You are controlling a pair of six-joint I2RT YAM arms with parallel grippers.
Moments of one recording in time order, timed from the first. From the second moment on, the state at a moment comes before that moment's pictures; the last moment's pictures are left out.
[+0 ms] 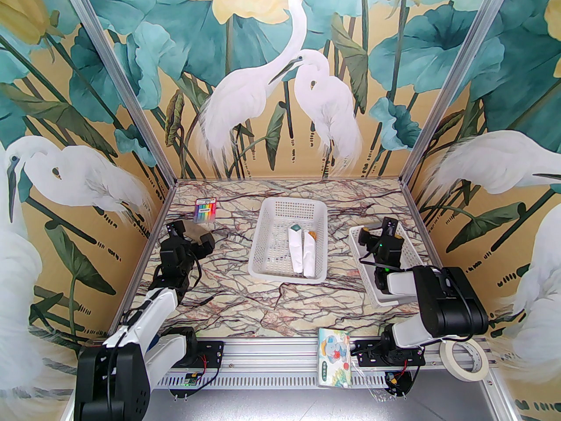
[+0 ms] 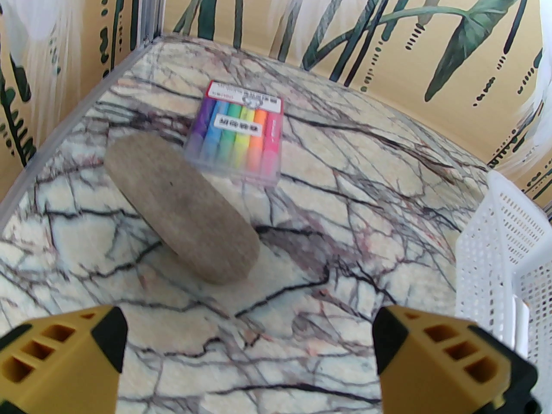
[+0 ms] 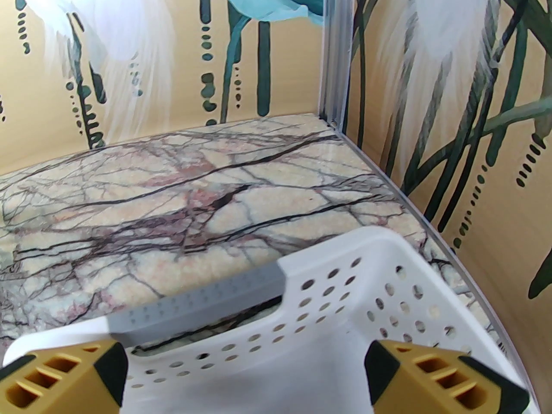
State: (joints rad) left arm 0.07 1.05 0.38 0.25 -0.05 -0.25; right arm -0.02 1.52 0.32 0.89 0.23 0.10
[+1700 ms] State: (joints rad) left arm 0.07 1.56 0.37 0.95 0.12 -0.12; right arm -0.01 1.53 0.36 0.89 0.22 0.10
